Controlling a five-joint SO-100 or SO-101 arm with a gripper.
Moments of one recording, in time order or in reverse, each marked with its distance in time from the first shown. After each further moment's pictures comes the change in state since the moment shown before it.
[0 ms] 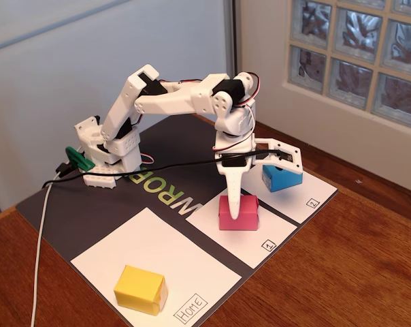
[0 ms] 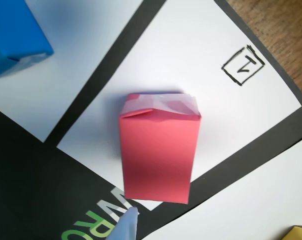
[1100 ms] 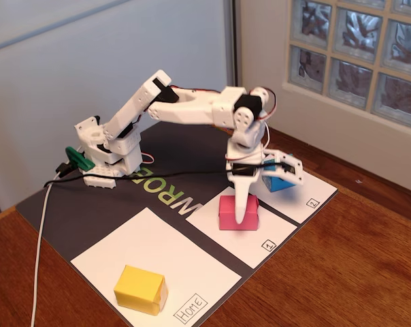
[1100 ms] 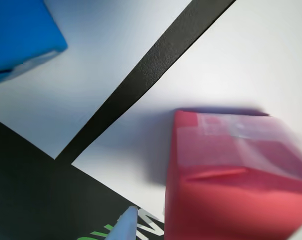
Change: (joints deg) arm -4.6 -9.8 0.0 2.5 3.3
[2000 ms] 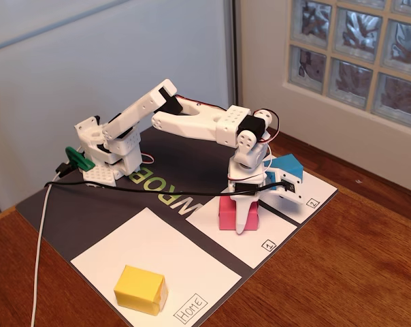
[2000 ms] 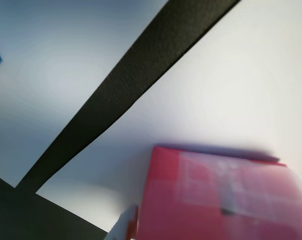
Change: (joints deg) arm 1.8 -5.9 -0.4 -5.7 -2.5
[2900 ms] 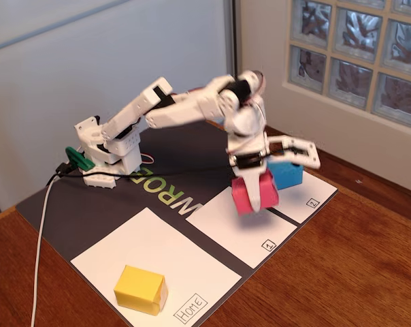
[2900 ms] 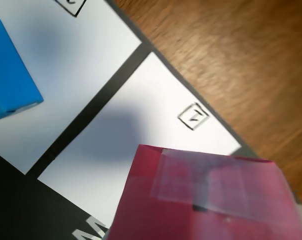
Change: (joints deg) arm 3.4 5.7 -21.4 8.1 -4.2
